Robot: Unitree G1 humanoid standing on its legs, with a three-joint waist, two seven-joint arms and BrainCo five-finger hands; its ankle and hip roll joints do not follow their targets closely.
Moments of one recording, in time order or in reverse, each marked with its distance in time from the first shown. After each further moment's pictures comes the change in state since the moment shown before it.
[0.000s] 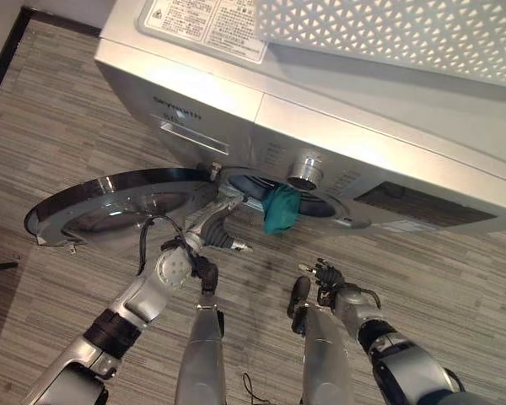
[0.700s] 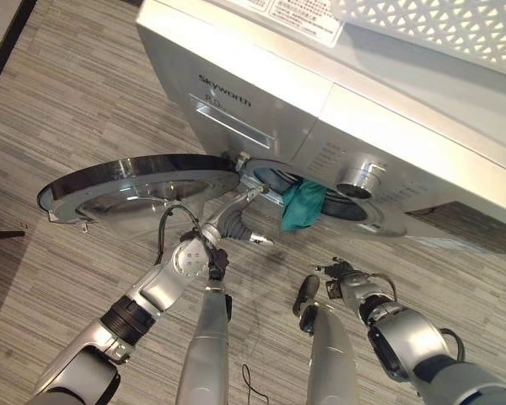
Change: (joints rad) left arm -0.057 -0.040 -0.065 0.036 -0.105 0.001 0.029; right arm -0.122 -0.006 0.093 0.276 -0.227 0.067 -0.063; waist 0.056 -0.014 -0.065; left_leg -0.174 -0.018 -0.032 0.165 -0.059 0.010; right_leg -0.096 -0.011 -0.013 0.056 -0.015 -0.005
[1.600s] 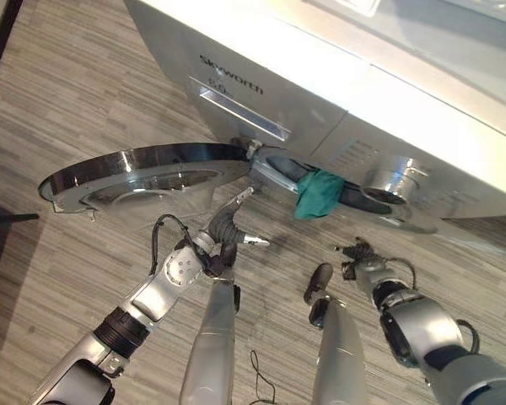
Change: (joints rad) left arm 0.085 0.018 0.057 -0.068 -0.158 -0.045 0.045; right arm -0.154 -0.132 -0.135 -0.017 0.045 -0.033 -0.108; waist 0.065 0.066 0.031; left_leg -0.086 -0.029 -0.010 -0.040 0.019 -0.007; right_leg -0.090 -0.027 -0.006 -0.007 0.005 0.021
